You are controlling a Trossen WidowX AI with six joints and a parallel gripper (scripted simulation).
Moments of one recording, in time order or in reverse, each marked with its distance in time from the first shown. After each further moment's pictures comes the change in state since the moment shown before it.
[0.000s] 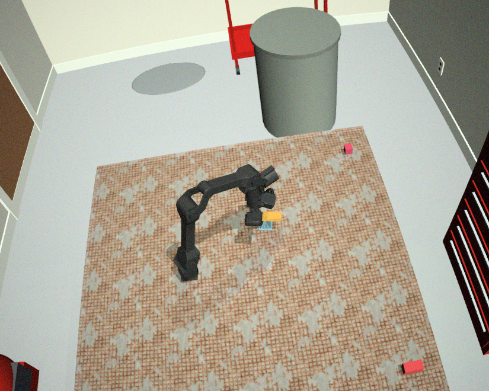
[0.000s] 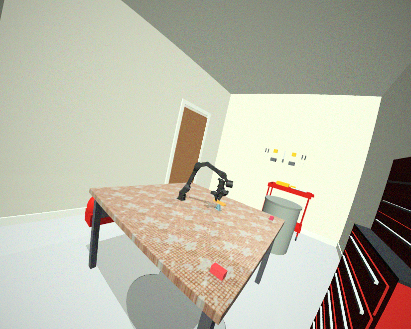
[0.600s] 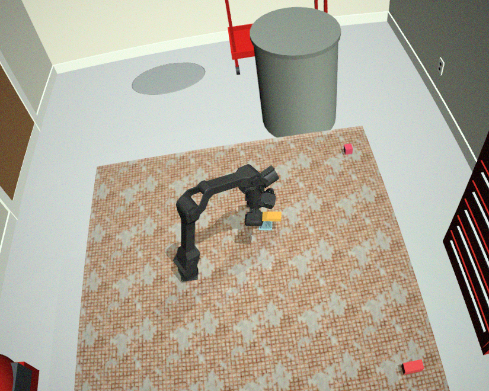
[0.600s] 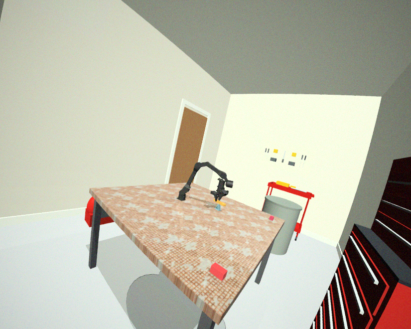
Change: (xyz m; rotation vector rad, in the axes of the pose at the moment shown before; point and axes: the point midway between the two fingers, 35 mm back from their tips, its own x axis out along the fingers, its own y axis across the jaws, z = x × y) arm 0.000 0.000 0.000 0.000 0.000 0.000
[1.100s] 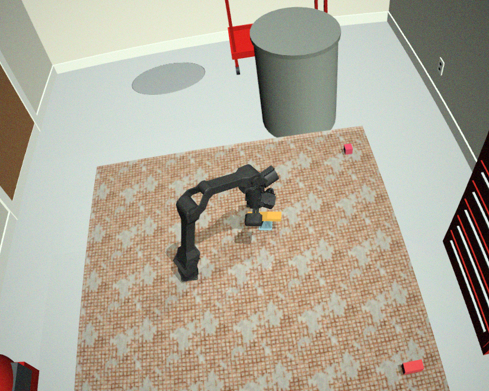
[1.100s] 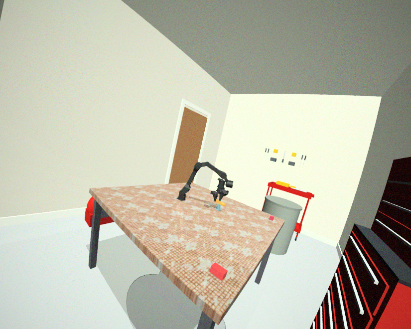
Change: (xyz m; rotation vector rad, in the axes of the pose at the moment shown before) arm 0.000 0.000 0.000 0.000 0.000 0.001
